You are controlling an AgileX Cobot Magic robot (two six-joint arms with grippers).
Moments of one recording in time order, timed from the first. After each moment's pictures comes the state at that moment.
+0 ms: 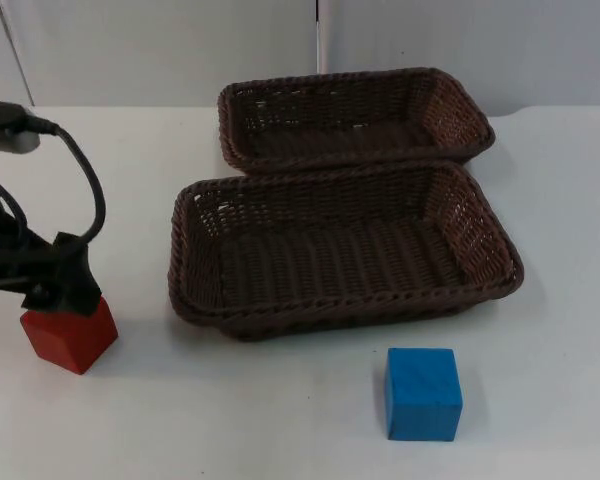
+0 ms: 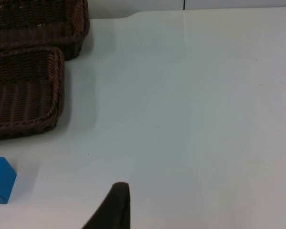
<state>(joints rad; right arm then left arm) 0.07 0.00 -0.52 -0.07 1.08 0.06 -0.05 1.69 -0.71 -0.57 0.29 0.77</state>
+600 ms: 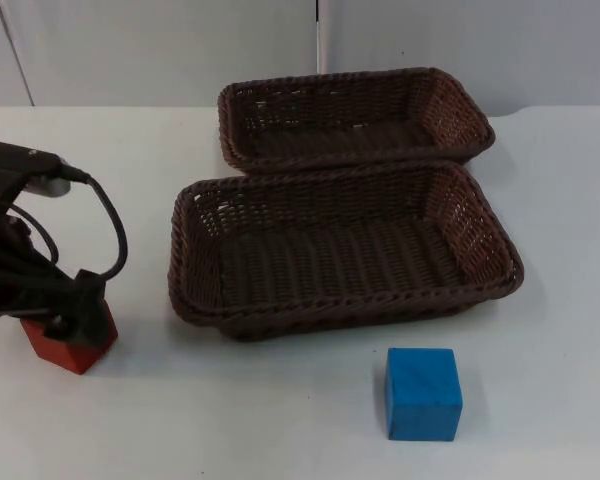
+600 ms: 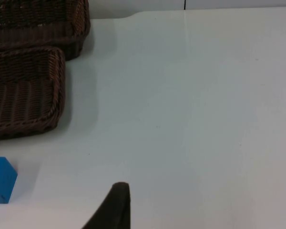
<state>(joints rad) 0.07 0.00 -0.52 -0.07 1.08 0.06 -0.05 1.89 -0.79 -0.58 0.24 0.83</state>
